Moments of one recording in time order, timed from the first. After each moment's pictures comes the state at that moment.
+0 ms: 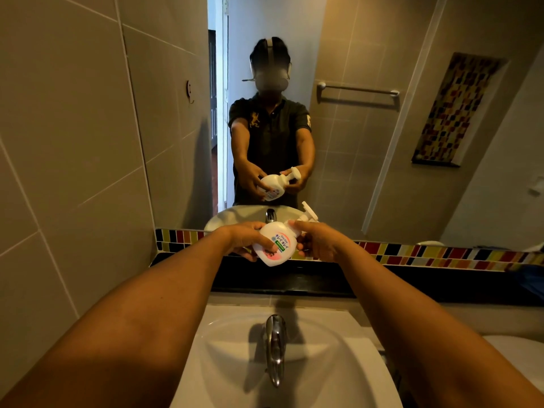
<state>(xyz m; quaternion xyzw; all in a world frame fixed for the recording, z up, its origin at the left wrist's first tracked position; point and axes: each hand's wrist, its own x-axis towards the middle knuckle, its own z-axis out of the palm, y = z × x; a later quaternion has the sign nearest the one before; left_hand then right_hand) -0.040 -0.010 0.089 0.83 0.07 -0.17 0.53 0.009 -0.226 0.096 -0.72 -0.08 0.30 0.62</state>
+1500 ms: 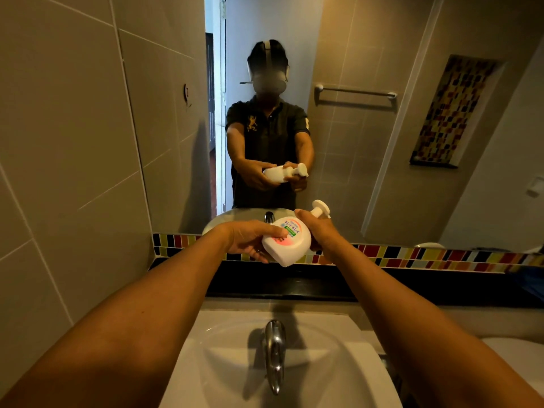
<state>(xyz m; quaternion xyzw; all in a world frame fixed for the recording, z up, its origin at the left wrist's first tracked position) -0.052 -0.025 0.120 0.73 0.04 -0.25 0.63 0.011 -0.219 0.105 -0.76 -0.11 0.13 0.63</state>
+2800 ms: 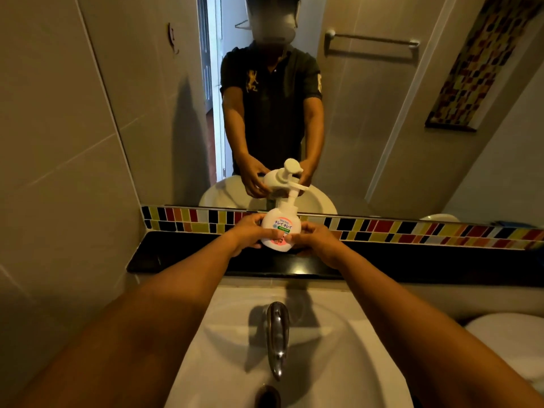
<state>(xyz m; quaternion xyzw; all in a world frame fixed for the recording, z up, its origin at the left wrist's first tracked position) -0.012 -0.022 0.024 0.78 0.09 -0.08 0.61 0.046 -0.217 0.006 -0.78 -0.10 0.23 0.57</state>
